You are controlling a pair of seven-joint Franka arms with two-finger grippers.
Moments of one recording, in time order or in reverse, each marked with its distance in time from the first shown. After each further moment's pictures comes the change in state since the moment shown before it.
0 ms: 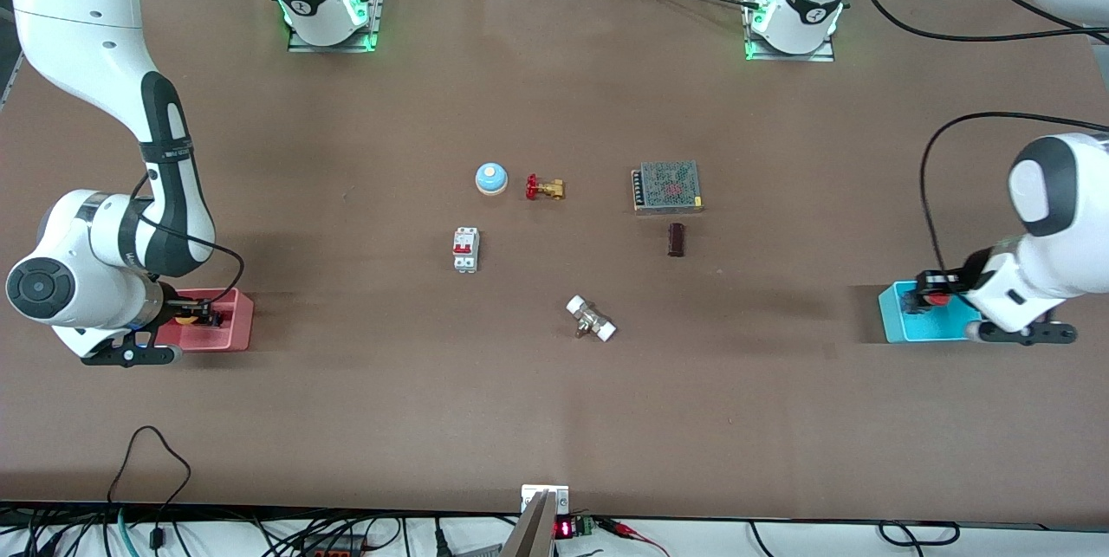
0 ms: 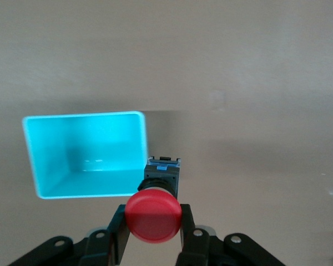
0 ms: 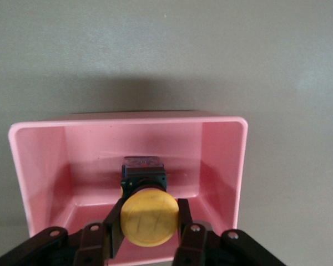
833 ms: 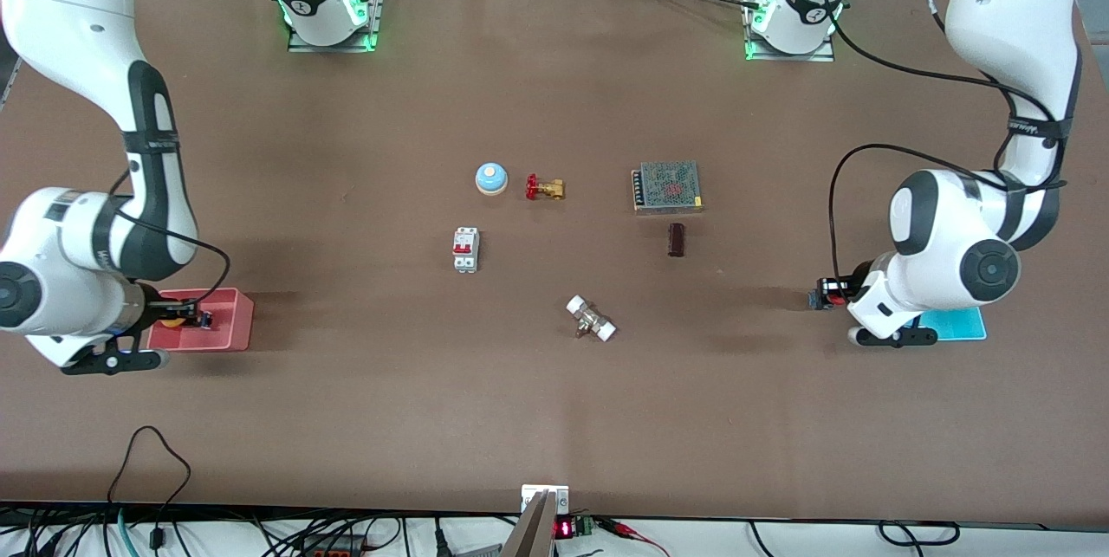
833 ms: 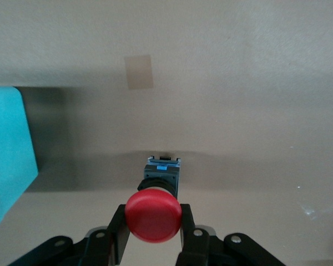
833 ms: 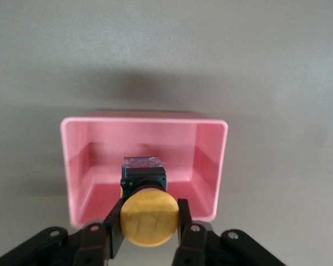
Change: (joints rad) left arm -0.050 0.122 -0.068 -0.101 -0.016 0.147 -0.128; right arm 0.004 -0.022 0.001 0.165 0.000 -0.230 -0.042
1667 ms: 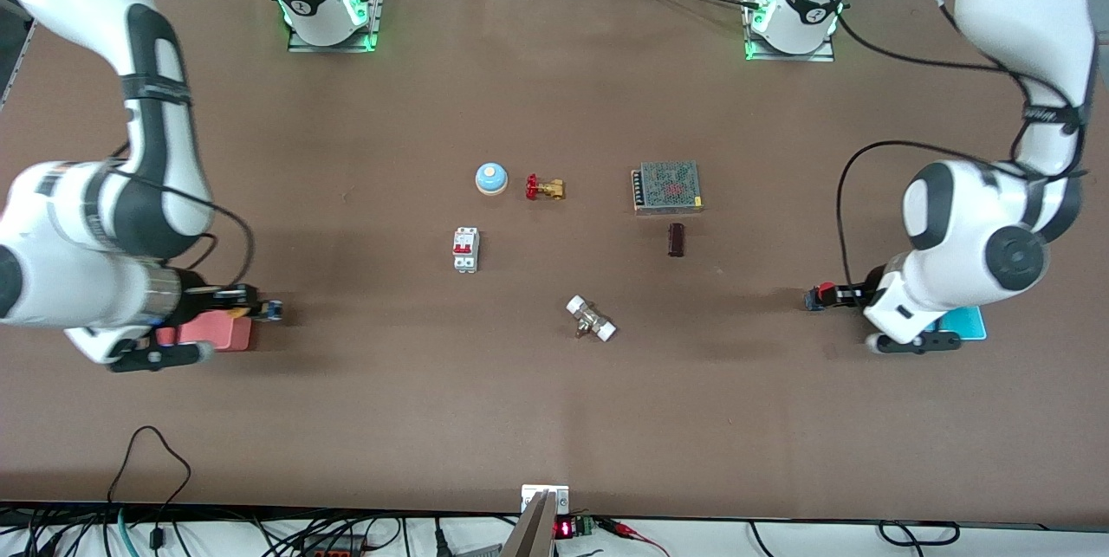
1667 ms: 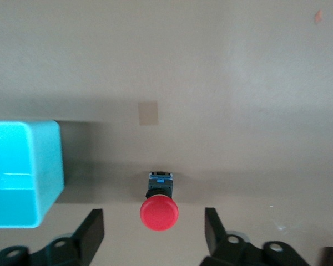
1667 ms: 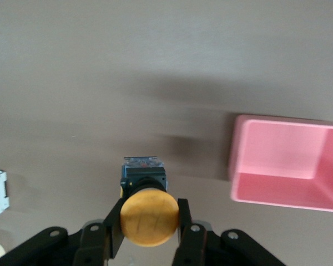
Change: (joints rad) left arm 0.001 -0.086 0.002 0.041 0.000 0.012 -0.037; right arm 0.134 -0.058 0.029 0.041 0.237 -0.124 0.047
